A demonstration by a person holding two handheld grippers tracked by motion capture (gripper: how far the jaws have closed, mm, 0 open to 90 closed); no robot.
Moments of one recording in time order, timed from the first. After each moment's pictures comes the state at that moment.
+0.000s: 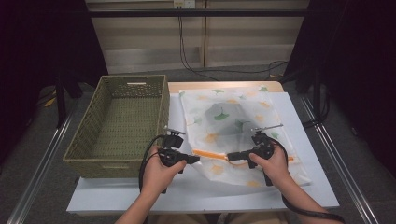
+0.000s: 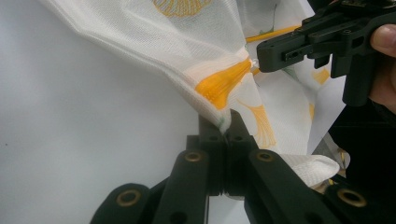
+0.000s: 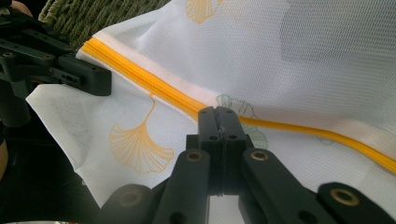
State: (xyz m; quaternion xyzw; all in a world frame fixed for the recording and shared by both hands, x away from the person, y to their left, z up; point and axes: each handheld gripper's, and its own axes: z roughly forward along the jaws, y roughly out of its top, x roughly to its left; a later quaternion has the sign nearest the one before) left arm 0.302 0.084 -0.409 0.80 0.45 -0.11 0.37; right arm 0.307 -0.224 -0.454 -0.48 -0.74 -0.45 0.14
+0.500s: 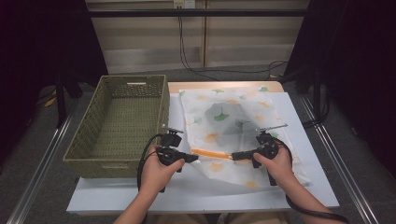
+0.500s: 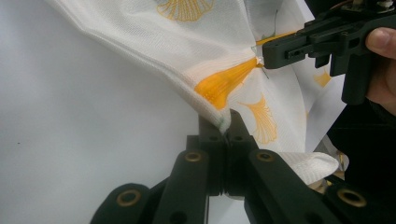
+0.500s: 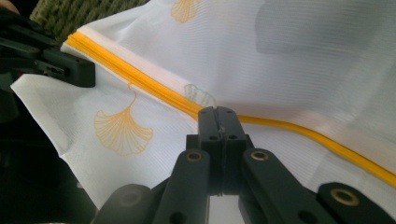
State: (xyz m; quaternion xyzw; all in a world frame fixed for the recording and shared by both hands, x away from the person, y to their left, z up) left arm 0.304 0.089 -0.405 0.80 0.46 -0.11 0.37; right arm 0.307 -0.240 -0.457 -0.50 -0.73 -0.45 0.13
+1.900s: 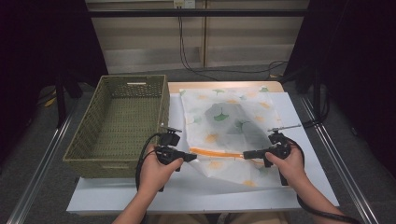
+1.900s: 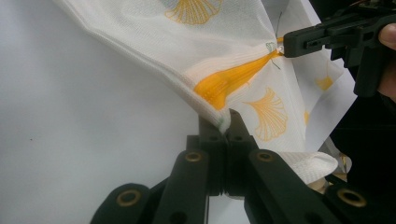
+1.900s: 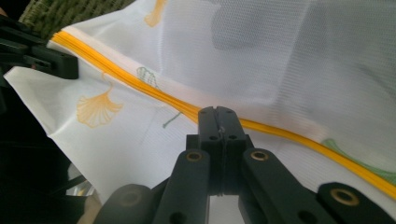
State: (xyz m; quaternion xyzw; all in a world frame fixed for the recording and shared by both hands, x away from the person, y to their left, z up) left arm 0.306 0.092 -0.403 0.80 0.47 -0.11 0.37; right arm 0.302 -0.272 -0.454 -0.51 -0.73 -0.44 0.11
